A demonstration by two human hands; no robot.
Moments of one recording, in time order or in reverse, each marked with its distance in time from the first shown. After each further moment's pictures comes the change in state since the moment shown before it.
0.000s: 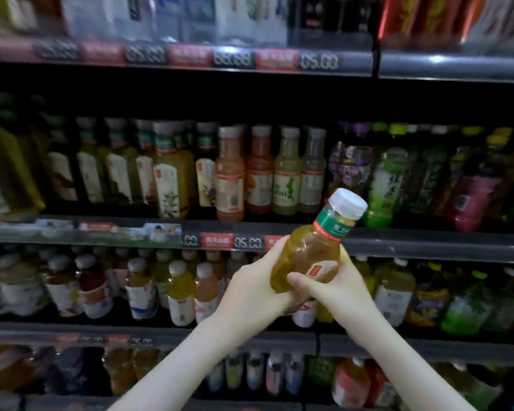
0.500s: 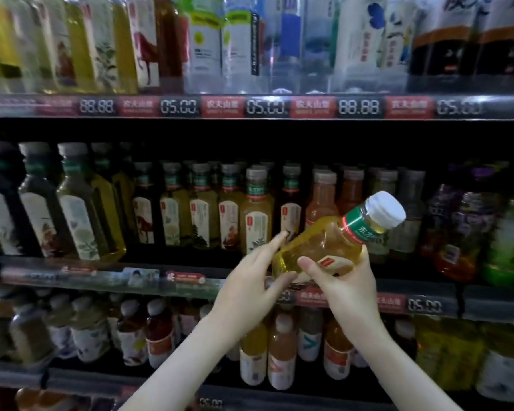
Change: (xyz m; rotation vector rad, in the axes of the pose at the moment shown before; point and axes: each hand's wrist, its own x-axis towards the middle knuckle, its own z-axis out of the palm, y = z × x) left_hand 0.033 -0.111 -0.163 0.282 0.175 0.131; right_hand 0.080 -0.054 0.167 0.108 0.178 -0.171
